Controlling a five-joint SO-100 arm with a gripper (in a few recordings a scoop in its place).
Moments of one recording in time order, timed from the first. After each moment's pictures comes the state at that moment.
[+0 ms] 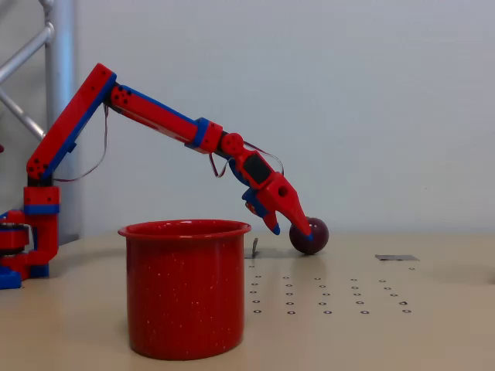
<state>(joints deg) -21.3 50.0 69.6 25.3 -102.7</state>
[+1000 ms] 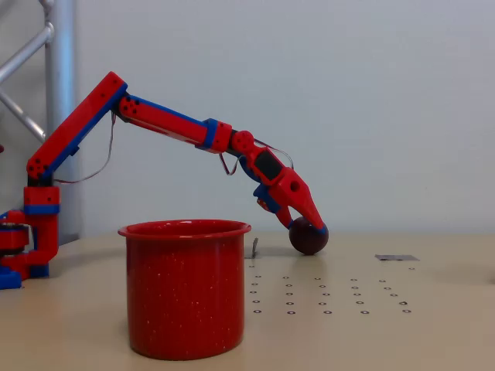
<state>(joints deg) -21.3 43.3 56.9 29.0 -103.4</state>
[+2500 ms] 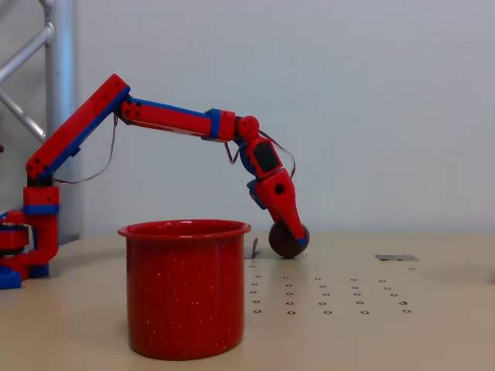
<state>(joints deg) -20.5 41.2 45.8 55.4 -87.0</state>
